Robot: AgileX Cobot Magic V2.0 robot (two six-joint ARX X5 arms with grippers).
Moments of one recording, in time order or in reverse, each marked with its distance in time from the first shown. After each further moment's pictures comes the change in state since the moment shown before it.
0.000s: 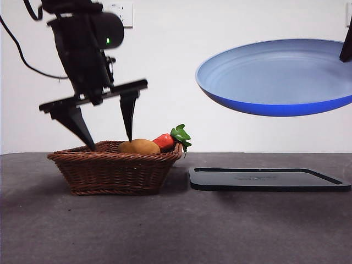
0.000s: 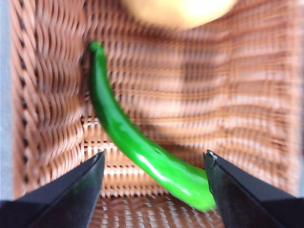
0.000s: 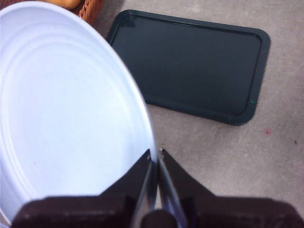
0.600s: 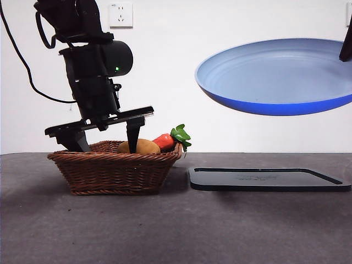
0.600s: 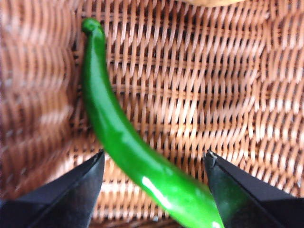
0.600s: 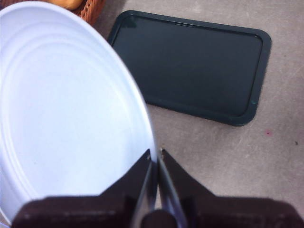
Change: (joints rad) left arm -0.012 0.098 0.000 0.039 -0.011 -0.046; right arm 0.000 -0.001 0.000 0.001 -0.004 -0.001
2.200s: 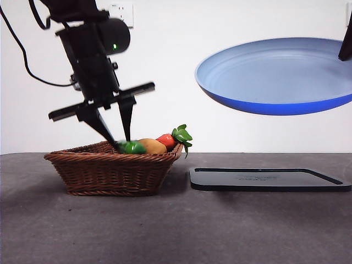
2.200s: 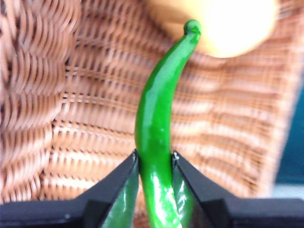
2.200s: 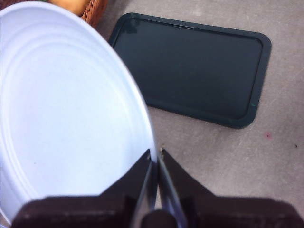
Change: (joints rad) left arm -0.003 -0.089 0.002 0.025 0.042 -0.146; right arm 0.000 0.000 0.000 0.009 -0.001 -0.005
